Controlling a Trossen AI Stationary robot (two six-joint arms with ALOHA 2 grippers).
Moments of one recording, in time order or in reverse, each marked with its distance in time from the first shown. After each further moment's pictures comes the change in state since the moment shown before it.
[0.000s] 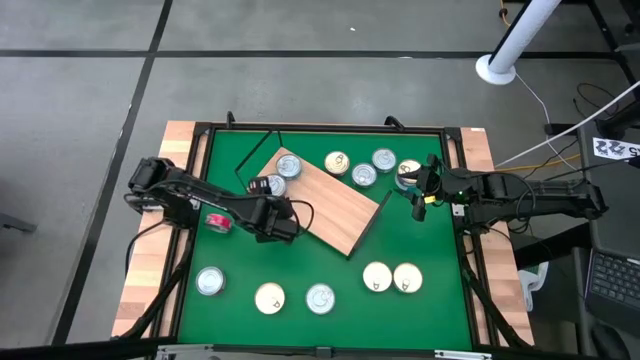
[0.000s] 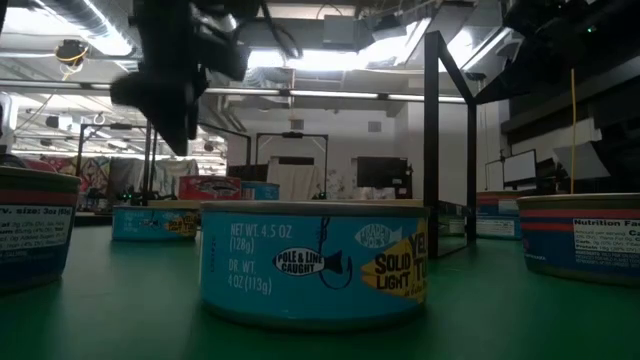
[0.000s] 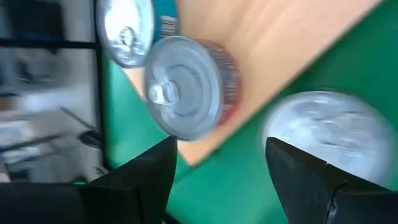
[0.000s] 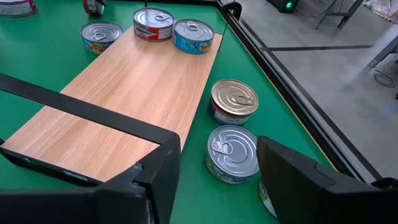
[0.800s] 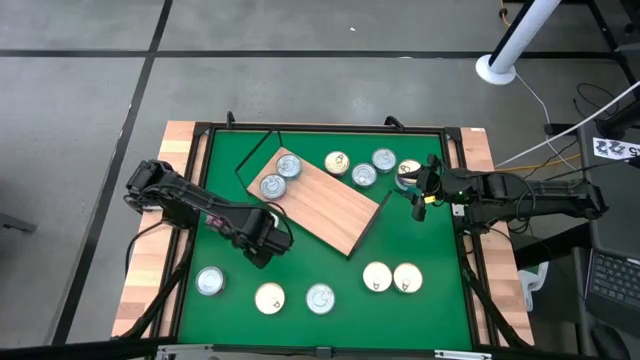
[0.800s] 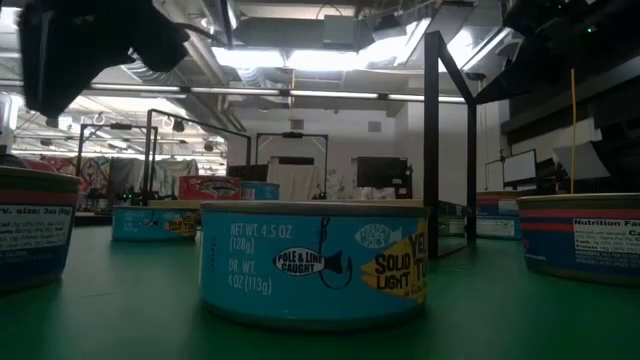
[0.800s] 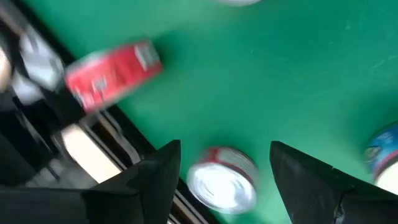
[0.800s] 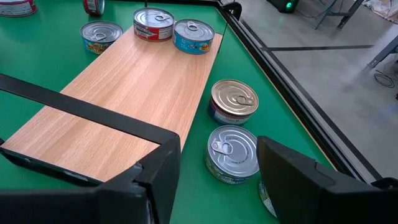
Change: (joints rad) left arm -0.091 0.000 0.075 -0.212 0.690 -0.869; right arm 0.000 0.000 0.000 0.000 0.000 0.000
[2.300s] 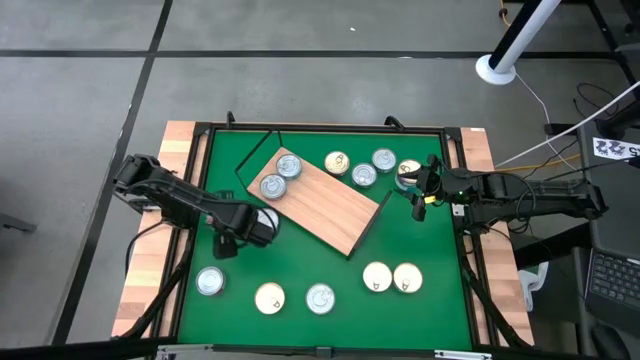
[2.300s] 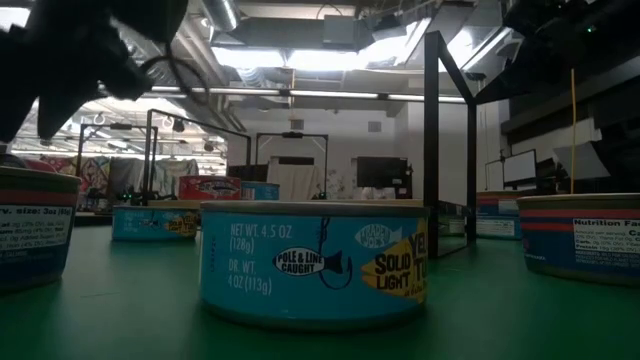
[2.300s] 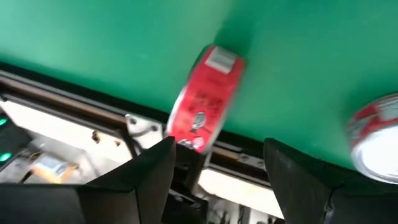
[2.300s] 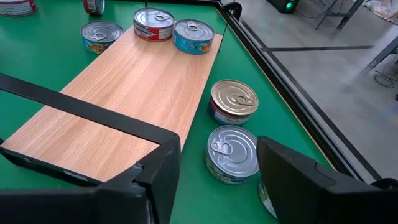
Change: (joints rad) left arm 0.023 -0.132 -0.267 -0.058 -0.185 0.836; right arm 0.000 0.000 0.000 0.001 0.000 -0.003
